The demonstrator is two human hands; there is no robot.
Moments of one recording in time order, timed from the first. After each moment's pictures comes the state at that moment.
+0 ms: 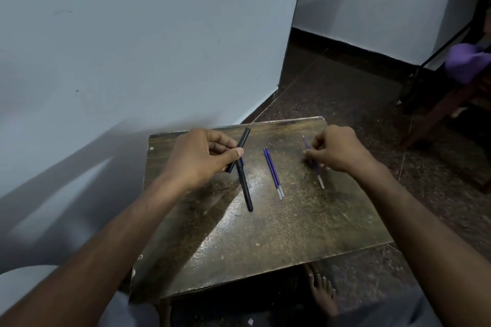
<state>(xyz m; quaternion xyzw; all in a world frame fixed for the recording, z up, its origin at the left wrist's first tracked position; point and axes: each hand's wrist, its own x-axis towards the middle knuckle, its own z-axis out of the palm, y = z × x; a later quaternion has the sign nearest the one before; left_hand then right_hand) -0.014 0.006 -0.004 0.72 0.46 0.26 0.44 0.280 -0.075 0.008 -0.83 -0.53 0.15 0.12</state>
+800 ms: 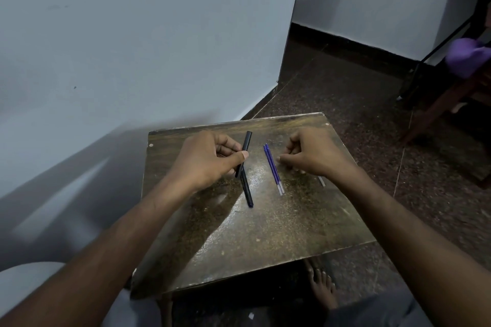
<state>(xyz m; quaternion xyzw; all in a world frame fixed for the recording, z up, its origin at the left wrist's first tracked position) -0.003 -0.002 -0.006 0.71 0.47 0.22 0.47 0.240 -0.067 -0.003 -0.79 -0.55 0.22 0.16</state>
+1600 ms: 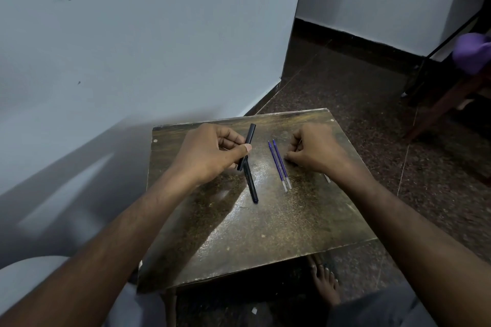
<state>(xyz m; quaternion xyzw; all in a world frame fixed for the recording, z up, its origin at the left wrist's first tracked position) -0.005 -0.001 -0.001 0.71 0.47 0.23 0.47 0.235 -0.062 -0.010 -0.80 -0.57 0.16 0.13</state>
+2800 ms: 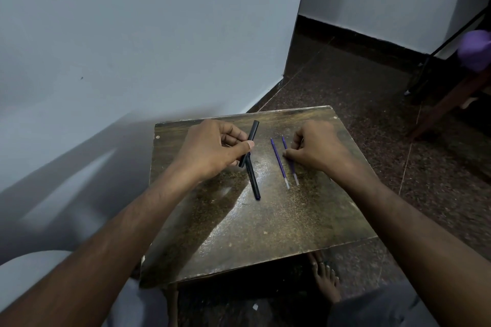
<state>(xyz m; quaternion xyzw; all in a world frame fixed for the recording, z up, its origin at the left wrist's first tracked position) -0.007 0.000 -0.002 0.72 0.46 0.23 0.46 0.228 -0.062 -0.007 -0.81 -0.56 0.14 0.11</state>
